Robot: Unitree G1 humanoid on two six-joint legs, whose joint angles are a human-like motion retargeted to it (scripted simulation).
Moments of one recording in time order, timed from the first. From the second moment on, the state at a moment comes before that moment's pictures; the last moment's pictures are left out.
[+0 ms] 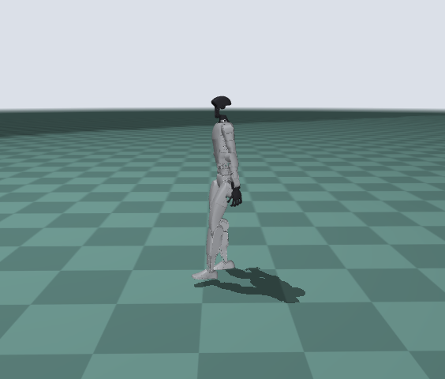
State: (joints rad) left arm 0.14 0.07 0.38 1.46 0.17 0.06 -0.18; right arm 0.03 -0.19 -0.02 1.64 -0.23 0.10 0.17; waist -0.13 0.04 -0.05; left_leg -0.42 0.02 0.18 0.19 -0.04 0.00; right_leg -0.05 -0.05 -0.27 0.06 0.06 -0.04
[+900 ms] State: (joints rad) left arm 0.08 0.08 0.39 1.46 0.13 0.06 -0.16; right arm 0.00 -0.14 0.00 1.63 -0.21 0.09 0.17; waist -0.24 0.08 -0.18; left_leg -0.08 -0.03 0.25 -0.01 -0.10 0.00; right_leg -0.11 -0.08 -0.47 0.04 0.04 0.00
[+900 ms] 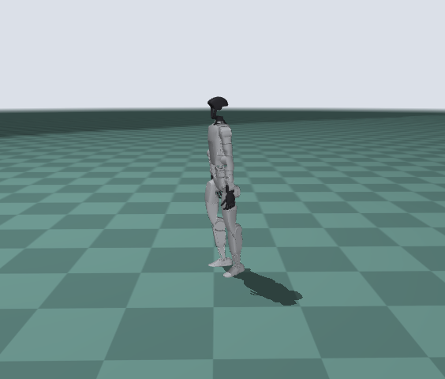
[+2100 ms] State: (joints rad) left arm -0.01 0.09 0.31 1.47 0.14 0.08 -0.22; right arm 0.09 -0.12 0.00 1.60 -0.21 0.09 0.17; waist -0.37 0.04 0.01; left_leg 0.03 0.01 0.19 0.01 -0.12 0.10; right_leg -0.57 -0.21 -0.38 0.16 0.09 -0.02
